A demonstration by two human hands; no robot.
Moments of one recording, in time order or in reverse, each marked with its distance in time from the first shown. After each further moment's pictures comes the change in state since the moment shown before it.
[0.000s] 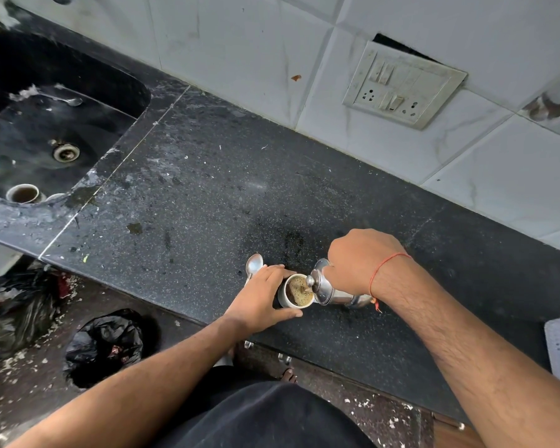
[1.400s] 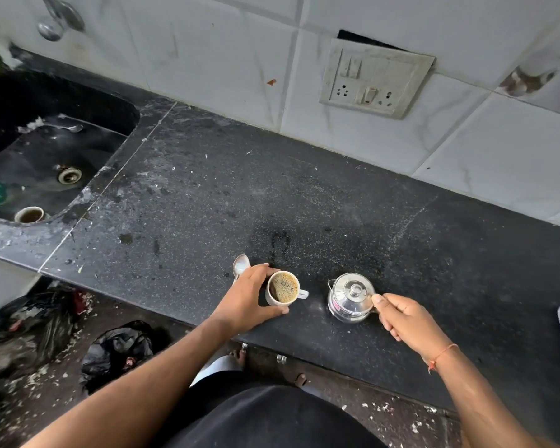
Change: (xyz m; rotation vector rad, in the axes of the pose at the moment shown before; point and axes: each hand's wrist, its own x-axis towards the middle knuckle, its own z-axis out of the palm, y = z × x) left_hand -0.002 0.011 -0.001 0.032 0.020 -0.072; right_hand -0.004 0.106 0.258 1.296 0.204 0.163
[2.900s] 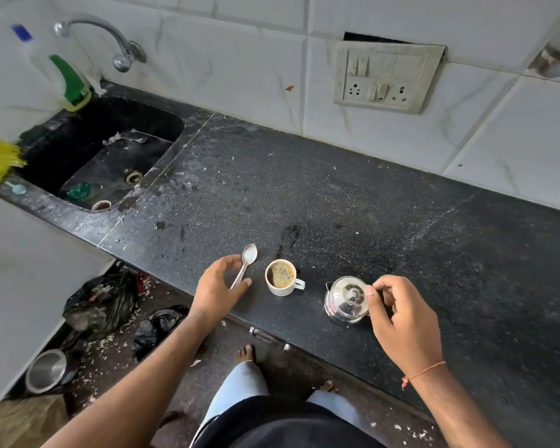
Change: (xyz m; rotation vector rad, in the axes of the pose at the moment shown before) left_hand -0.053 0.030 -0.017 0.050 0.423 -0.420; right_hand -0.031 -0.008 -0.004 -0.074 0.458 -0.530
